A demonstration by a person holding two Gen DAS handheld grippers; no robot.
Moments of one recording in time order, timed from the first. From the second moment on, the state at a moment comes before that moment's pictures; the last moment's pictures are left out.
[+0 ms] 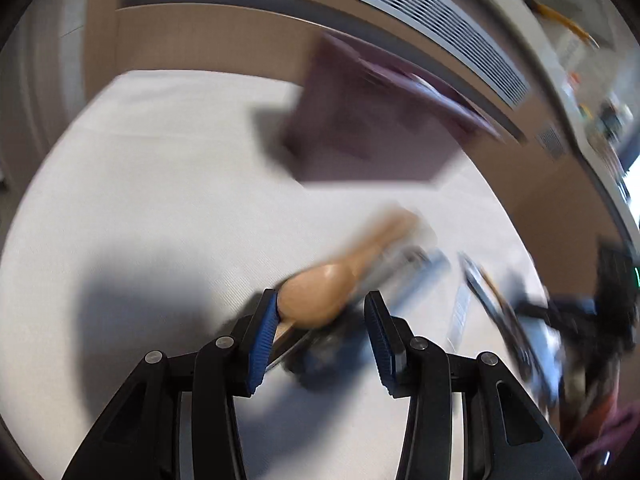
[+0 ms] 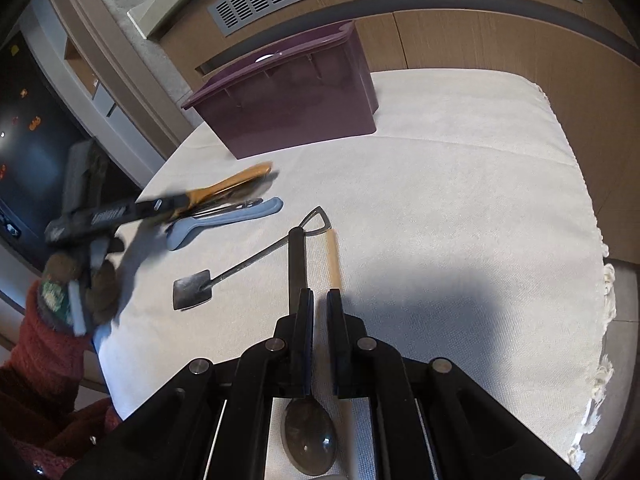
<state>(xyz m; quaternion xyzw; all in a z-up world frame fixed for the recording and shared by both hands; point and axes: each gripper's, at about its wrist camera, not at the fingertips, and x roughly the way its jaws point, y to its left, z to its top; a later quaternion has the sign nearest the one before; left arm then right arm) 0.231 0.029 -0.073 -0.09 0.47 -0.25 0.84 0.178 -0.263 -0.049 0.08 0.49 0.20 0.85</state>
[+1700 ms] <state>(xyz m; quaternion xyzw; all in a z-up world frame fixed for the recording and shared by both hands) 0.269 -0.067 -0.066 0.15 0.50 -0.19 0.83 0.187 -0.253 -0.060 -0.04 0.49 0.17 0.86</state>
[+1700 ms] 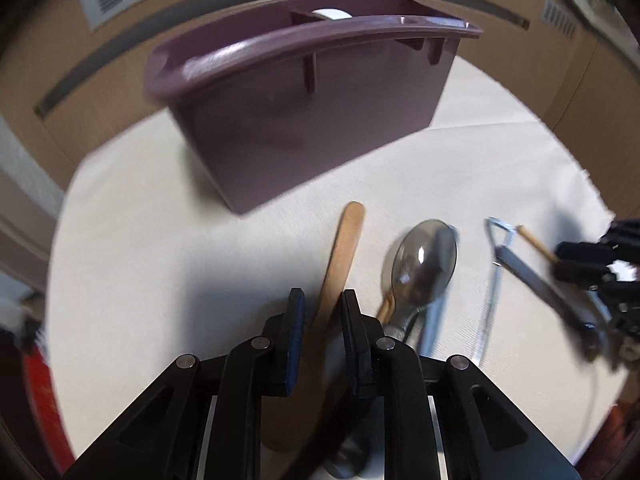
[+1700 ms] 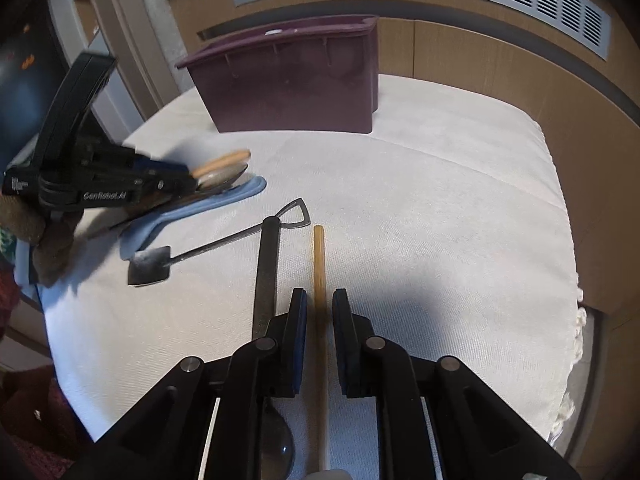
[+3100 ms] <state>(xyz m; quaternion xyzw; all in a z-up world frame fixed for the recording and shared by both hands) 0.240 -0.006 0.142 -0.09 0.19 -0.20 0.96 0.243 -0.242 0.163 0.06 0.17 0.20 0.96</state>
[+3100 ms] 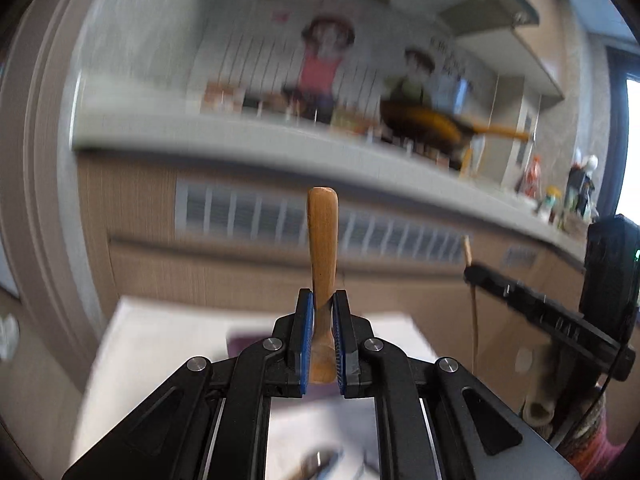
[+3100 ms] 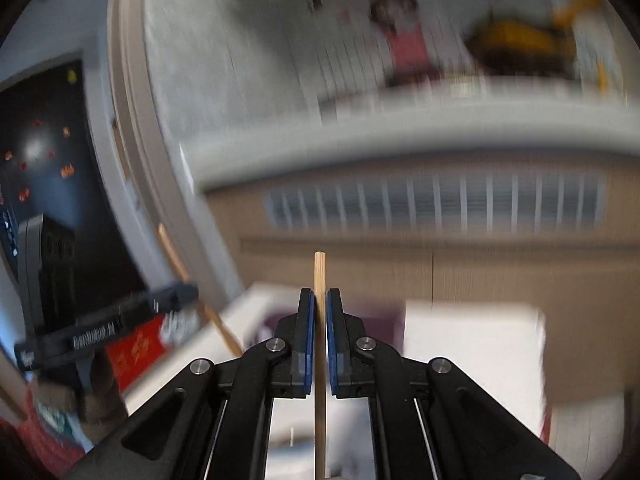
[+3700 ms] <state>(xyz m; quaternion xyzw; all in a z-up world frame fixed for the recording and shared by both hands) 0.339 -0.002 0.075 -0.11 0.26 -0.18 0.94 0.345 -0.200 0.129 -0.01 0.10 0.17 0.98</state>
